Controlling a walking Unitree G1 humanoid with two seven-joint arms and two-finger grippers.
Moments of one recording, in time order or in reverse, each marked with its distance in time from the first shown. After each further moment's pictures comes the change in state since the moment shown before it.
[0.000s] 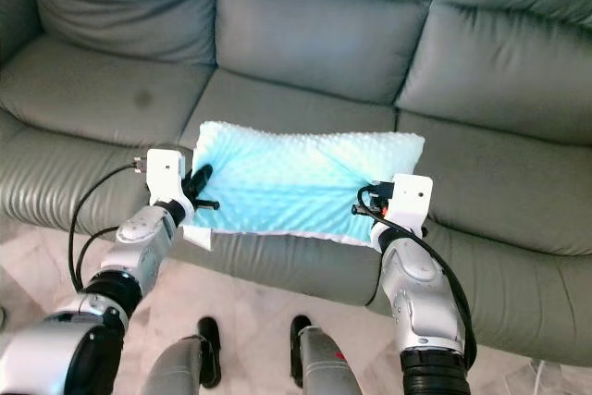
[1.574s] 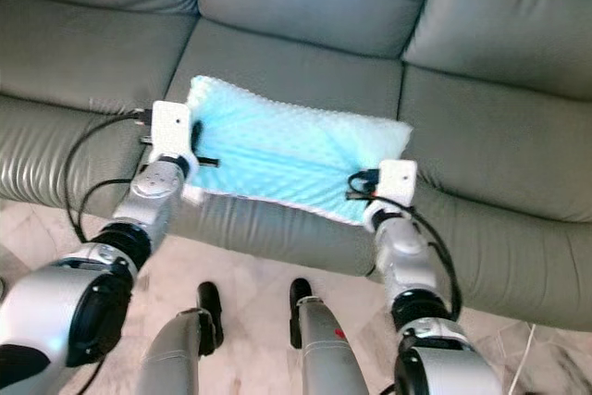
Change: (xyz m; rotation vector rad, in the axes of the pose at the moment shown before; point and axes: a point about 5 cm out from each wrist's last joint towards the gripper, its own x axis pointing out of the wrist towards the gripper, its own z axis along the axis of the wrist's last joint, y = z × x) left arm 0.024 -0.004 0.057 0.238 -0.077 0.249; right arm 0.045 0.003 -0.015 -0.066 -0.018 0.075
